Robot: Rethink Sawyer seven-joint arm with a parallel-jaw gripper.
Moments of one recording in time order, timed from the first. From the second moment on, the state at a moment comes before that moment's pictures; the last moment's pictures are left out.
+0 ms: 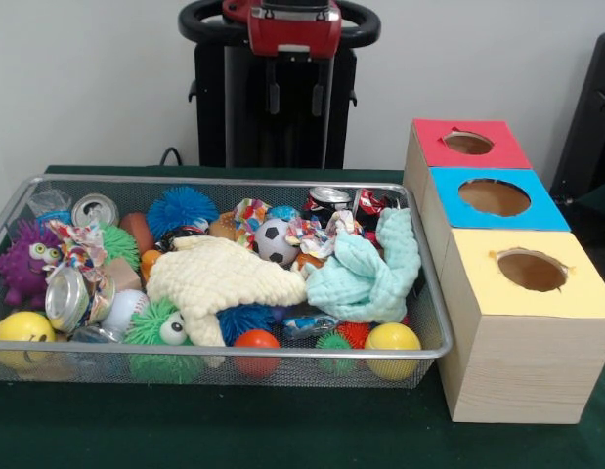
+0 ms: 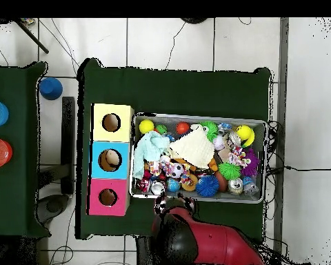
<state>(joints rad) -0.51 -1.04 0.17 2.28 -0.25 0.18 1.63</state>
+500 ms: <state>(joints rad) -0.54 -1.06 0.19 2.28 -0.29 0.09 1.63</state>
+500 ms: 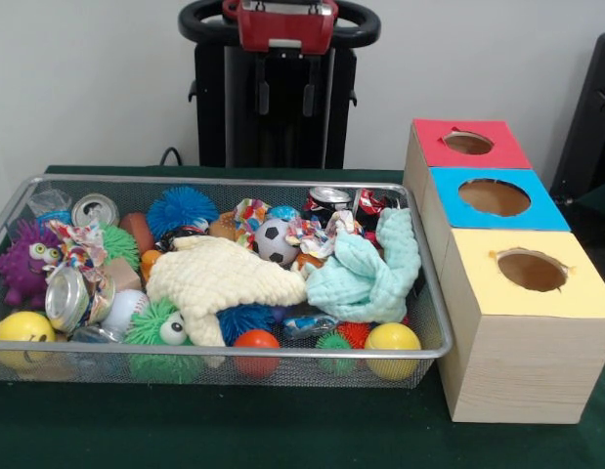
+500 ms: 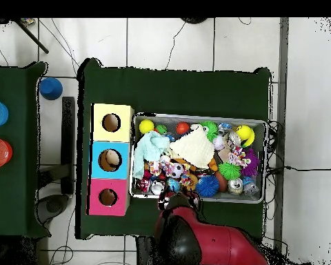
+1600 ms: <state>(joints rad) -0.77 -1.06 0.31 2.32 -0.41 0.04 1.63</state>
